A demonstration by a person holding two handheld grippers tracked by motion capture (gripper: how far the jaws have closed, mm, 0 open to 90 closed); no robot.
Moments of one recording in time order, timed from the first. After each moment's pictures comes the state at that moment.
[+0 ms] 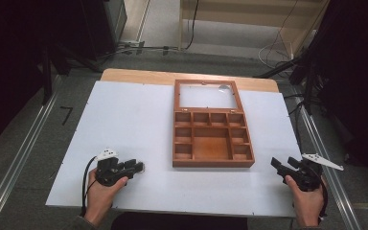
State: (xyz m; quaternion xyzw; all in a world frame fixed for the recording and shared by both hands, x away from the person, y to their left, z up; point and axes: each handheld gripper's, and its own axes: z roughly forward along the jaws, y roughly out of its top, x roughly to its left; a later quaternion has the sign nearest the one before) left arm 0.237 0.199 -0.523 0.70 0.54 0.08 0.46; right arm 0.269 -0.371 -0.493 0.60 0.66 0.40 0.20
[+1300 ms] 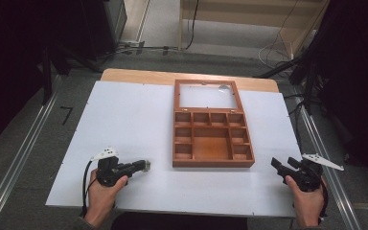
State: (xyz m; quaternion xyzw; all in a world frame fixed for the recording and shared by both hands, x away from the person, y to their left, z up) left arm 0.233 0.193 -0.505 0.69 0.50 0.03 0.52; right arm 0.268 -0.371 -0.492 0.60 0.66 0.40 0.20
